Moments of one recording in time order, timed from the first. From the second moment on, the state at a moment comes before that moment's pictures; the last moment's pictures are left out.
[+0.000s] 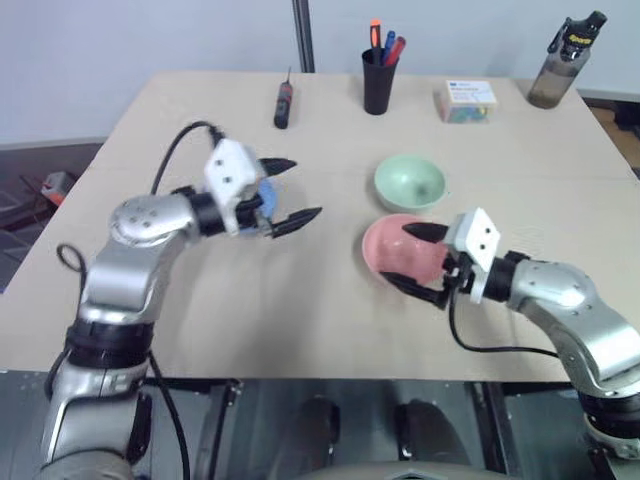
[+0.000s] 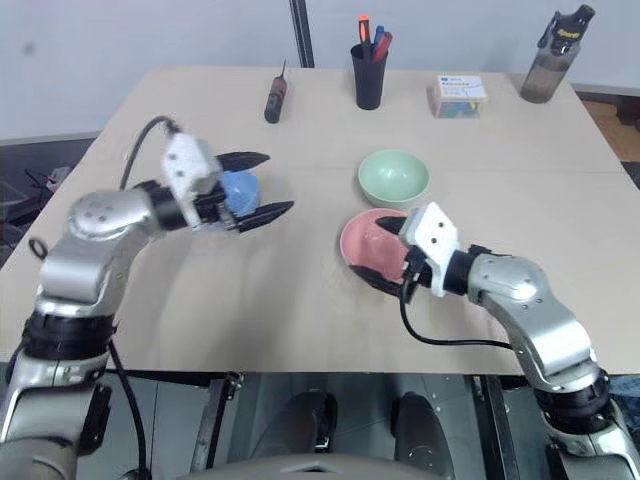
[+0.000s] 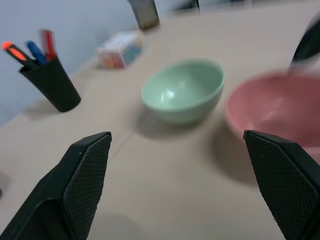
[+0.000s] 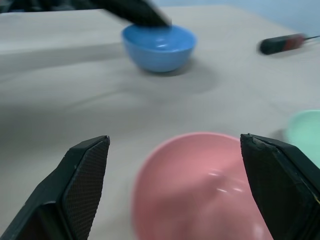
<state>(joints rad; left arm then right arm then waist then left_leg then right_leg) -0.67 0.73 -0.13 -0.01 -0.20 0.23 -0.97 -0.24 -0.56 0.04 -0.60 0.38 0.63 0.70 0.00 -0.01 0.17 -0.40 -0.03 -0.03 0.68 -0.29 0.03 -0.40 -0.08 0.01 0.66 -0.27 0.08</state>
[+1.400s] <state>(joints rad) -1.13 0.50 -0.40 0.67 -0.03 -0.58 -1.46 0.28 -0.65 -0.45 -0.84 0.46 0.52 0.68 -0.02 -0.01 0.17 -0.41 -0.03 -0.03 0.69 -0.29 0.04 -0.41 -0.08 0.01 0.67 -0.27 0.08</state>
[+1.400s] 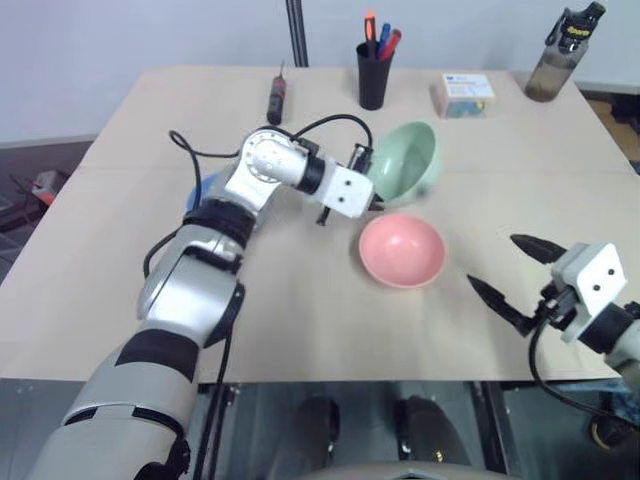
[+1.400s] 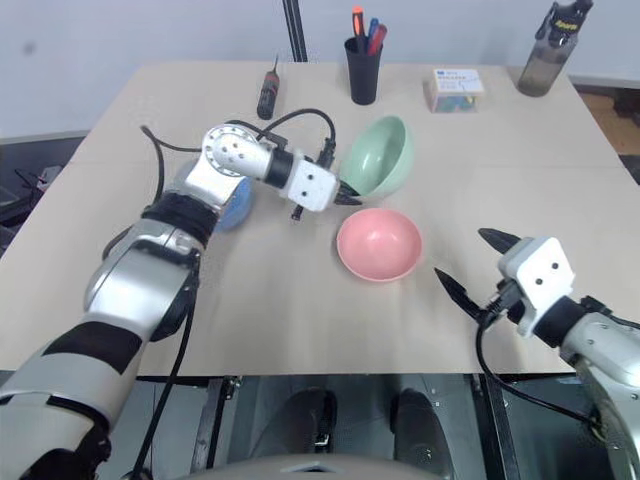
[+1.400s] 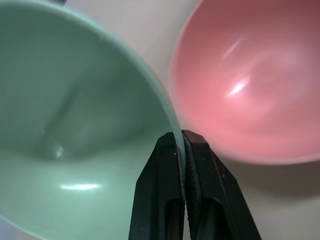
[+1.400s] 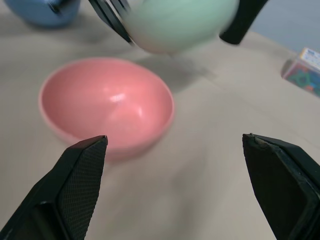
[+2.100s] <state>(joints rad) -0.84 0.68 -0.21 -0.01 0.06 0.30 -1.08 0.04 -0.73 -0.31 -0.72 0.52 0.45 0.76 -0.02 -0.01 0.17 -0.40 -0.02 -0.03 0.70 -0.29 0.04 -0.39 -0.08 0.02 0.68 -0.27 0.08</state>
